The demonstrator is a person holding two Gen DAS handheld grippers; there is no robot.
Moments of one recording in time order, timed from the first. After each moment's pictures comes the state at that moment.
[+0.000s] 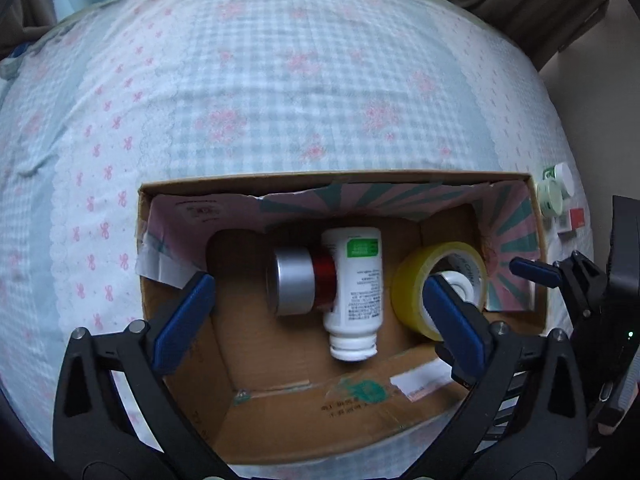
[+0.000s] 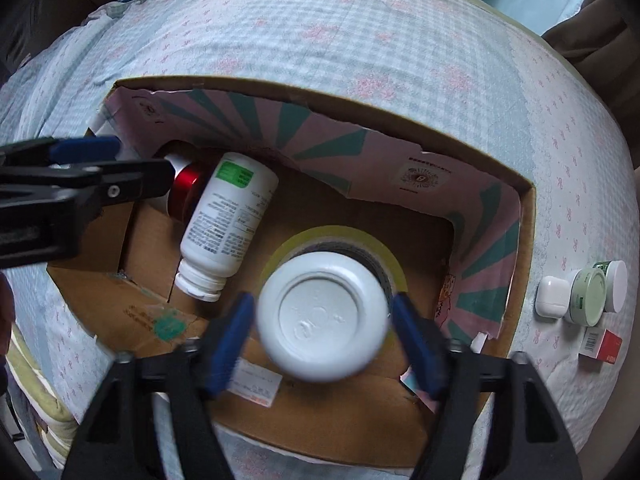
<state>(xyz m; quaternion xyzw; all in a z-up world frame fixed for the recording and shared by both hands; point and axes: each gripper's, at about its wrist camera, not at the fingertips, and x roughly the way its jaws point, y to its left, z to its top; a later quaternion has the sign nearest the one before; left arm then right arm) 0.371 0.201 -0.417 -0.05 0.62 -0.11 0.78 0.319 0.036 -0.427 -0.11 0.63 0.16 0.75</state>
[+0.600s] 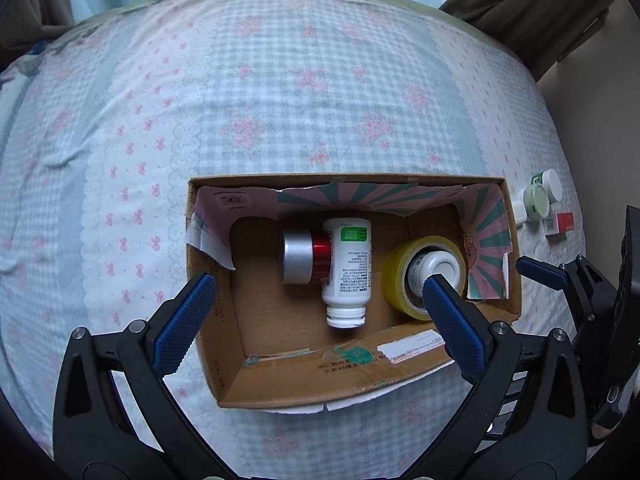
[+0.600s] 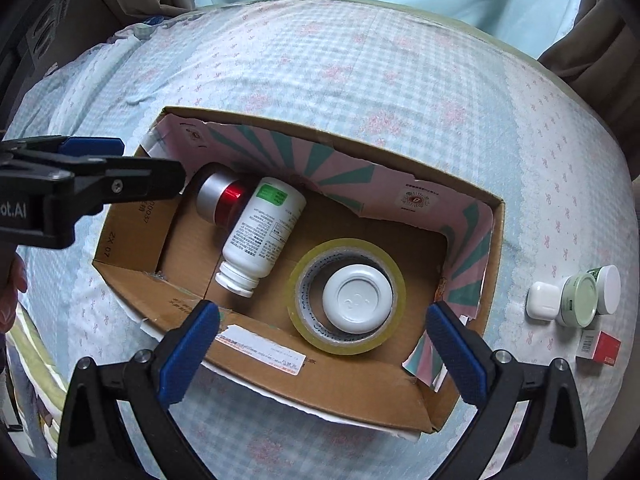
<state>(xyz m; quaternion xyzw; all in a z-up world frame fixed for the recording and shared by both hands) 0.347 0.215 -0.362 -0.06 0.61 -0.09 0.79 0.298 0.035 -0.375 -0.09 0.59 0.17 0.78</state>
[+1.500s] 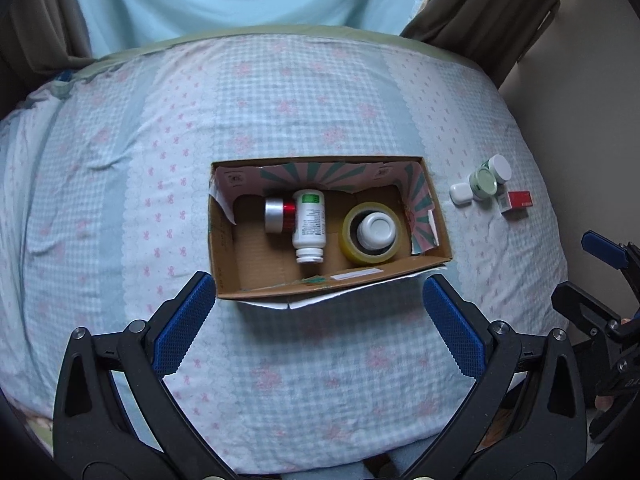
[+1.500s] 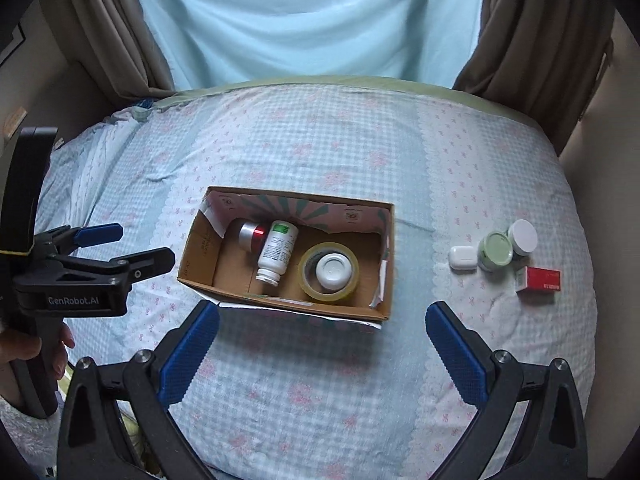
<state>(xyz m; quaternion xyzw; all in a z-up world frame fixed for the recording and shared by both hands) 0.231 0.186 -0.241 -0.04 0.56 -0.10 0.82 0.188 -0.028 -0.205 -0.01 0.52 0.10 0.85</state>
